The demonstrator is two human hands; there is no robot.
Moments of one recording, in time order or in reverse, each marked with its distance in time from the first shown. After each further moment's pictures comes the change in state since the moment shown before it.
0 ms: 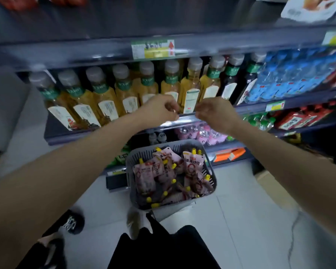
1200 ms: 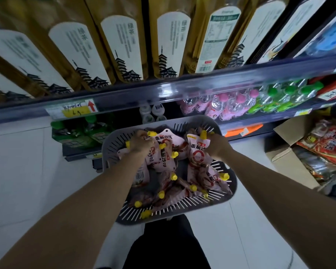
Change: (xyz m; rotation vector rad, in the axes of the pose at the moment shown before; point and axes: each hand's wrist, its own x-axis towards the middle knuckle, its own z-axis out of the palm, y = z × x) left_hand 0.091 -0.273 0.210 -0.428 0.328 -0.809; right_hand 0.067 0.207 0.223 -0.251 -0.416 0.437
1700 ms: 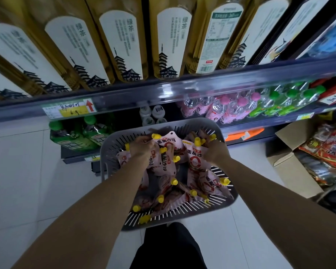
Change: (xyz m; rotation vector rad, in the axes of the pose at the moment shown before) left_hand -0.002 -0.006 0.017 -0.212 0.137 -0.052; right_hand 0.001 -0.002 0.016 0.024 0.020 0.118
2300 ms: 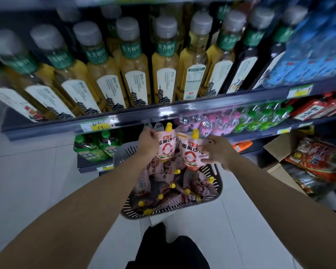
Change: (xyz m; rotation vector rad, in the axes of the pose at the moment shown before) left_hand -0.100 0.094 -0.049 0.233 -0.149 0.405; right_hand -0.116 -0.008 -0.100 0.839 -0.093 -0.066
